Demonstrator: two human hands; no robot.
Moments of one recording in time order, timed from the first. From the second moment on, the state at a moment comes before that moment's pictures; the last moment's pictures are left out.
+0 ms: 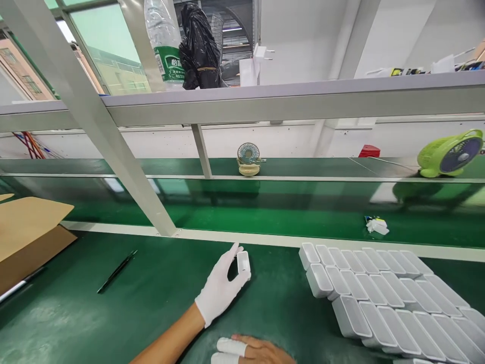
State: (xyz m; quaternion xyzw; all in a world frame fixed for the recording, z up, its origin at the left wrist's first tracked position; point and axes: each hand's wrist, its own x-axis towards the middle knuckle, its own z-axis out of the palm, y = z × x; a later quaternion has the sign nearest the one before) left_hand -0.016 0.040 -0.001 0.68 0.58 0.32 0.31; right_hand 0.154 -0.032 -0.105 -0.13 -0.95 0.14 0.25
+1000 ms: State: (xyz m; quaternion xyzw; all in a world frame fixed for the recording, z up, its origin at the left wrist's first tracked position) left_hand -0.011 0.033 0.005 0.72 0.57 0.27 0.29; right_hand 0.159 -0.038 -0.056 -0.12 -0.94 0.20 0.24
